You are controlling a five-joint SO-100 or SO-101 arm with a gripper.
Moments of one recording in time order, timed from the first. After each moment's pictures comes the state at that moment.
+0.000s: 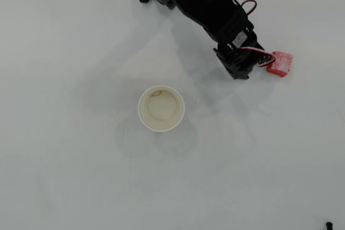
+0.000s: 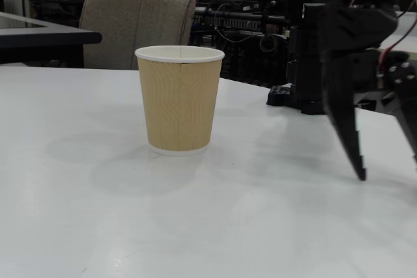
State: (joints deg) arm -44.0 96.2 130.6 8.5 -87.6
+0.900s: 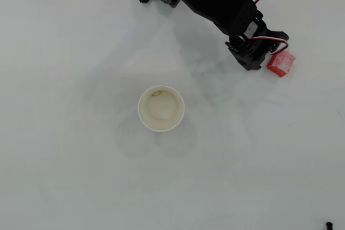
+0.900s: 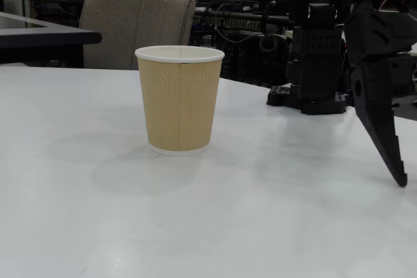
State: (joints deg) arm -49.4 91.1 126.9 7.2 -87.6
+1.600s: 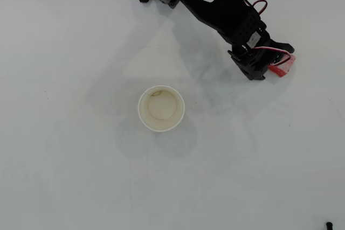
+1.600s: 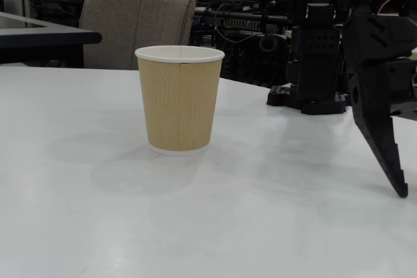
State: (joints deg) arm -47.5 85.8 121.8 5.2 -86.8
